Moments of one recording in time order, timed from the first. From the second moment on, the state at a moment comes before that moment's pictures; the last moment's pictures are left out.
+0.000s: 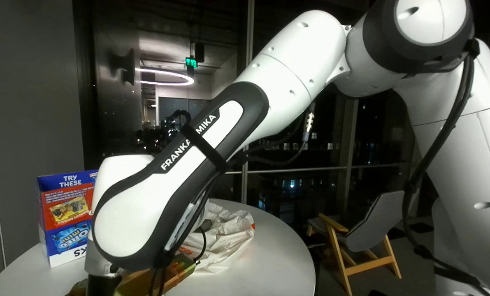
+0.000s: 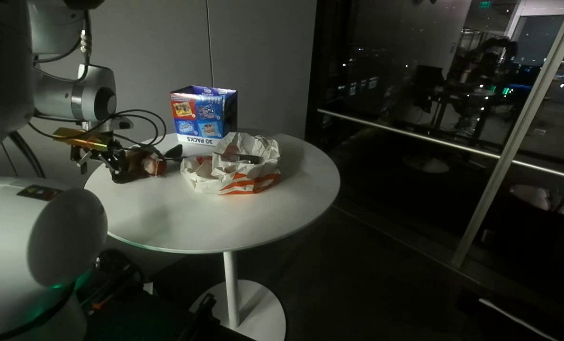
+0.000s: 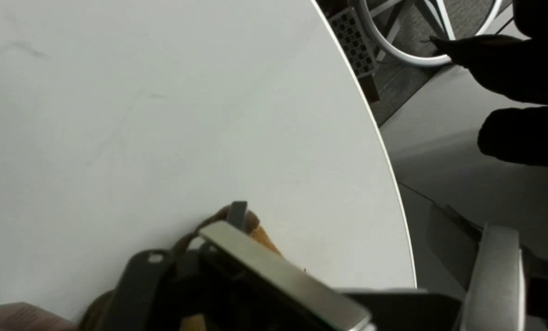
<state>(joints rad) 0.40 0.36 0.41 -2.13 0.09 2.51 0.24</state>
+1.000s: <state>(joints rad) 0.53 0.23 0.34 -2.14 -0.30 2.44 0.32</state>
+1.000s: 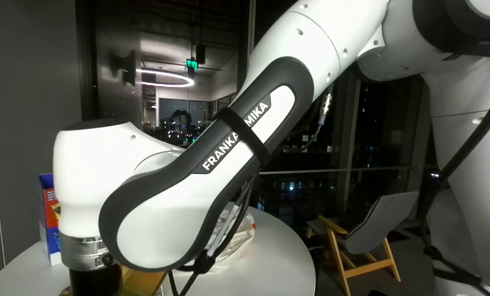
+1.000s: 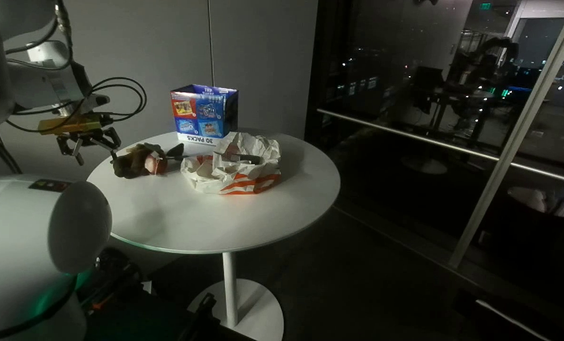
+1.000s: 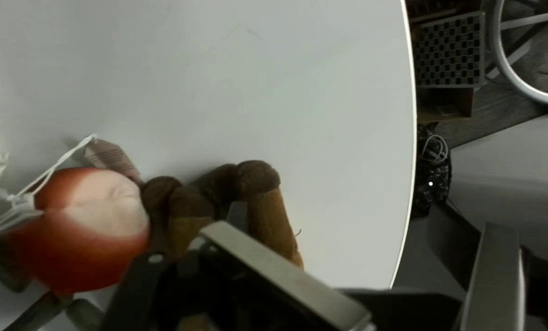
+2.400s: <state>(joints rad) 0.60 0.37 0.18 -2.13 -0.53 2.64 0.44</state>
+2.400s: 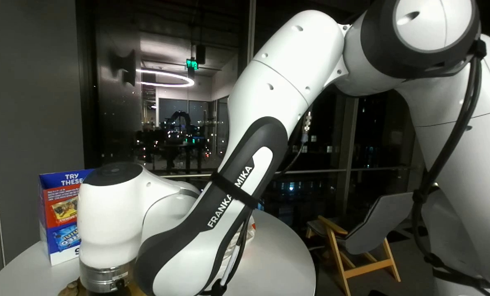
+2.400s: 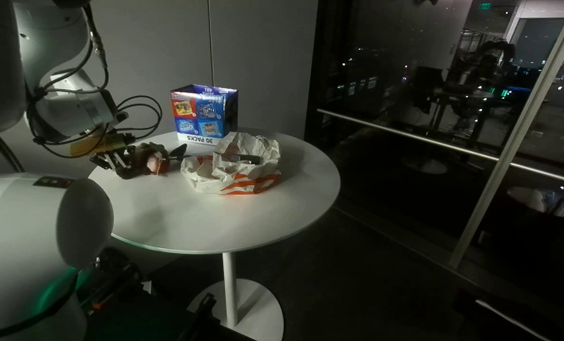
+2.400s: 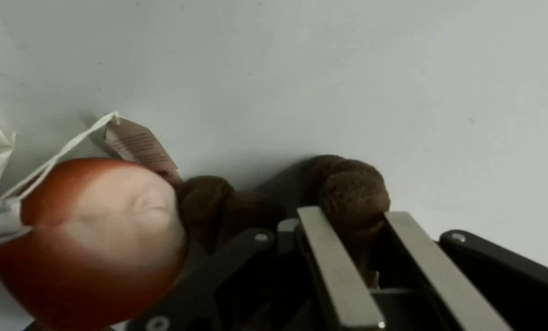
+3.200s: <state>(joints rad) 0.61 0.17 0.16 -2.13 -0.62 2.67 0.61</state>
